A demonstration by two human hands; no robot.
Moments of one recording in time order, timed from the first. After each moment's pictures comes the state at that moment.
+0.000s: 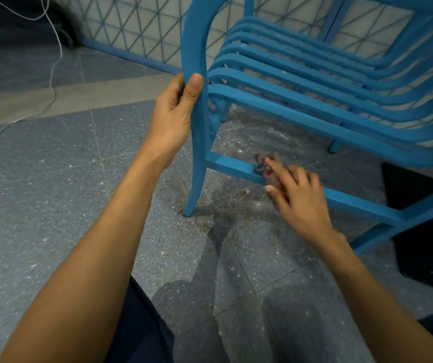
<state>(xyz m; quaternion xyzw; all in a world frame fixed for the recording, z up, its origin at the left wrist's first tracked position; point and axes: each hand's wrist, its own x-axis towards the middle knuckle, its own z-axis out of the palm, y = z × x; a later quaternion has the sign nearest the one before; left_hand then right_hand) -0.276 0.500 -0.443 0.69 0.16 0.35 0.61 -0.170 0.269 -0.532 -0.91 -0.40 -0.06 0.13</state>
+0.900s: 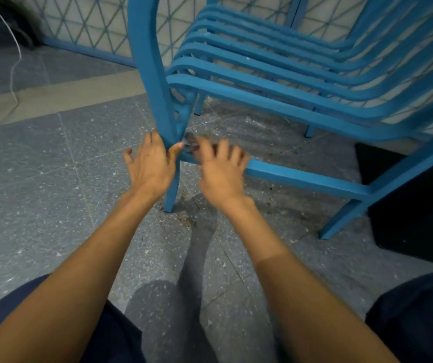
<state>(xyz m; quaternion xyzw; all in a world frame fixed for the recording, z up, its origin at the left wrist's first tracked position) -0.280 0.478 -0.521 0.90 0.35 0.17 0.20 -0.219 0.363 -0.525 -0.94 -0.32 -0.02 0.12</state>
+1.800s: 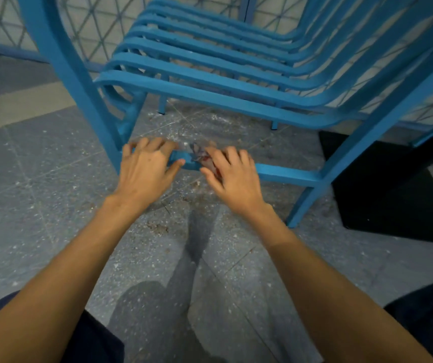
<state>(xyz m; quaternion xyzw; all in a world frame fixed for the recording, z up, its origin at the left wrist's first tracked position) -0.248 0.439 -0.515 0.97 0.13 0.18 0.08 -0.154 0.270 -0.551 -0.89 -0.38 -0.17 0.16</state>
